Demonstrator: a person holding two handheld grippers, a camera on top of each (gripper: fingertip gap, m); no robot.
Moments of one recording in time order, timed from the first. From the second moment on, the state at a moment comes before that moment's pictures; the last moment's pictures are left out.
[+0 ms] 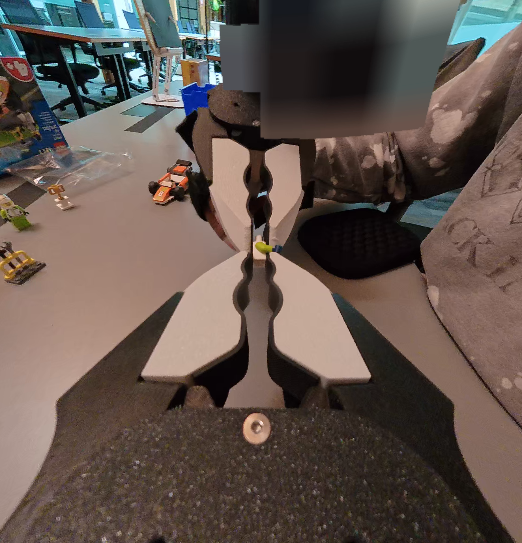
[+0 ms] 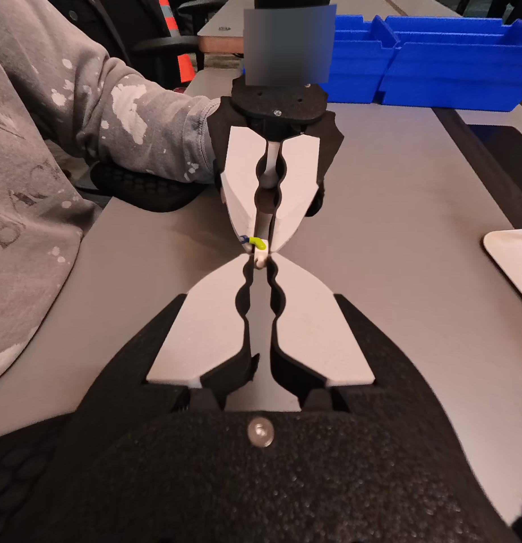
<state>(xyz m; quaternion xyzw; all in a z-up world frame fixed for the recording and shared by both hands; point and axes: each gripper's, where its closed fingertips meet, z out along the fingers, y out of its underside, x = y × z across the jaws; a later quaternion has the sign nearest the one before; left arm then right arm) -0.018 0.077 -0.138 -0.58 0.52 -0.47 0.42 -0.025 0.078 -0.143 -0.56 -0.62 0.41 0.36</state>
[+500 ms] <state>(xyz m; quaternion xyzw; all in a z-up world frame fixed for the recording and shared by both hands) -0.061 0.121 -0.231 -0.73 0.54 -0.30 0.31 0.000 0.112 -0.177 -0.63 -0.57 0.38 0.36</state>
